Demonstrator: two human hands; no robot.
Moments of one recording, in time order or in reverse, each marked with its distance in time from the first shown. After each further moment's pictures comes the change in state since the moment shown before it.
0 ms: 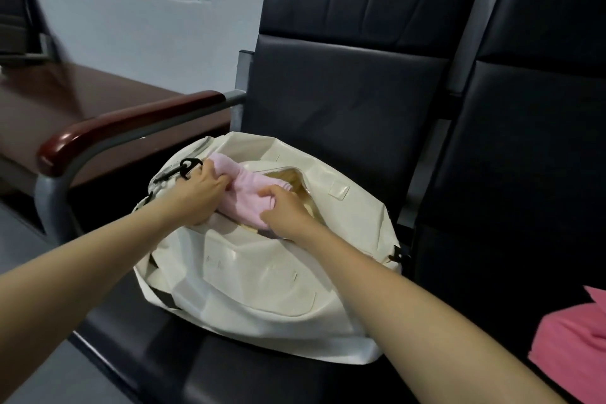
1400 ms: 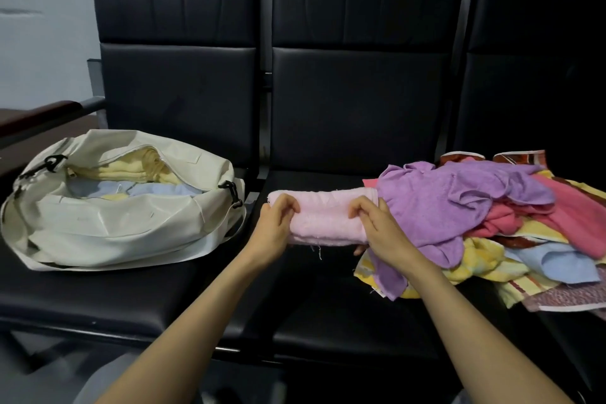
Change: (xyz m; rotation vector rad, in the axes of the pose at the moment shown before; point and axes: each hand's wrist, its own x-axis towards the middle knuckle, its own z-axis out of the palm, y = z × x) left_hand -0.215 0.355 -0.082 -1.242 0.023 0.367; right_hand -0.390 0.174 -0.211 -0.057 0.497 0.085
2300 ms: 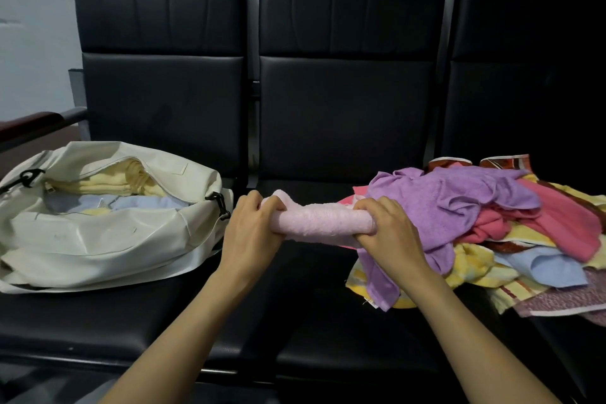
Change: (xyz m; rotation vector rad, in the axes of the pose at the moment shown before) left_hand -0.010 0.023 -0.017 0.544 0.287 0.271; right_hand -0.011 -0.011 -0.018 -0.406 0.288 -0.152
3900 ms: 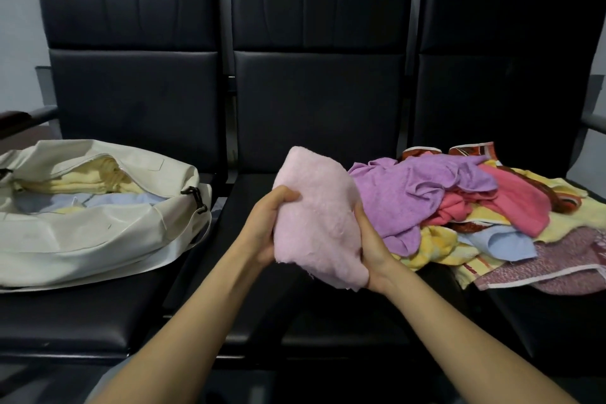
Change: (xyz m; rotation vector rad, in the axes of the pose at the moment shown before) left_hand 0.006 0.074 -0.007 -1.630 -0.535 -0.751; right_hand -0.028 0.023 0.014 1.369 -0.312 0.917
